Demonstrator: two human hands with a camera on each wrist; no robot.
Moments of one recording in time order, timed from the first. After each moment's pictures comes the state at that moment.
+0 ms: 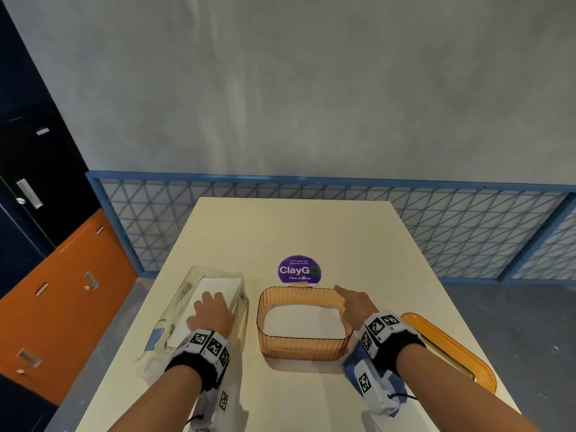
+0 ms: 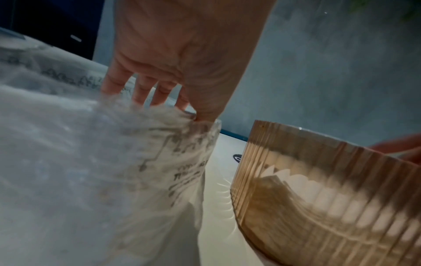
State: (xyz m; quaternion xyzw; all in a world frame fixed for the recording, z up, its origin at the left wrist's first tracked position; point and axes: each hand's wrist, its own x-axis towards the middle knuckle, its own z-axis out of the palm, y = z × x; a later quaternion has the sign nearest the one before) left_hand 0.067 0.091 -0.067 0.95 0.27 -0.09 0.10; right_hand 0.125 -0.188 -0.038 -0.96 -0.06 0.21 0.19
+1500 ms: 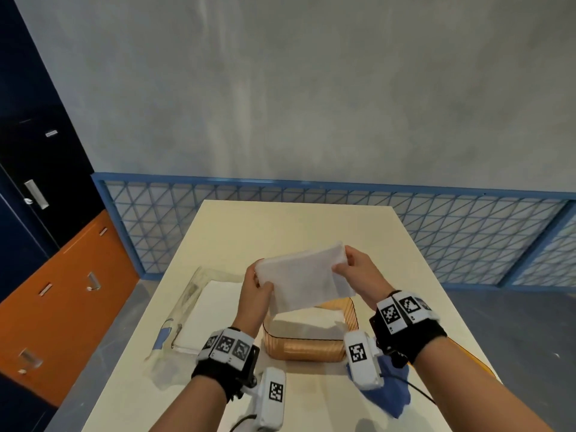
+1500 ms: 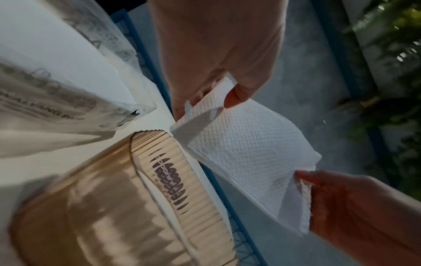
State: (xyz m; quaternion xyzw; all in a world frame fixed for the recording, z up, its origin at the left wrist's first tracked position) left_hand 0.060 0.029 -0.002 0.69 0.15 0.07 0.71; right_hand 0.104 -0.160 0.065 -0.83 -0.05 0.10 0.54
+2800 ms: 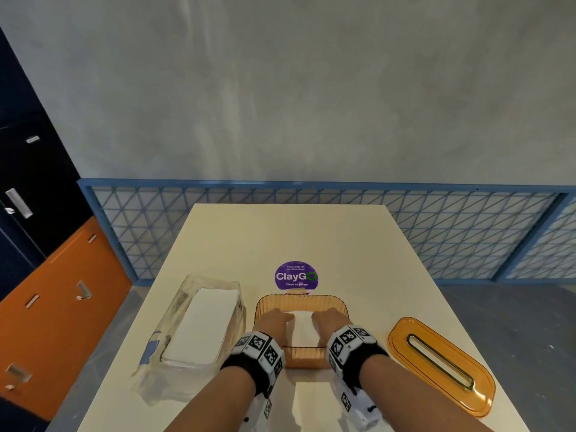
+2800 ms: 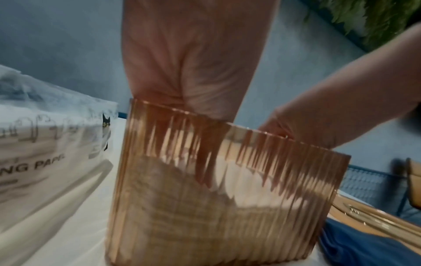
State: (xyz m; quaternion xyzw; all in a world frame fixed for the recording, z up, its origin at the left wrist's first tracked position) left_hand 0.087 -0.001 -0.051 0.97 -0.04 -0.23 0.09; right_hand 0.100 -0.142 -0.027 -0.96 -0.15 0.25 0.00
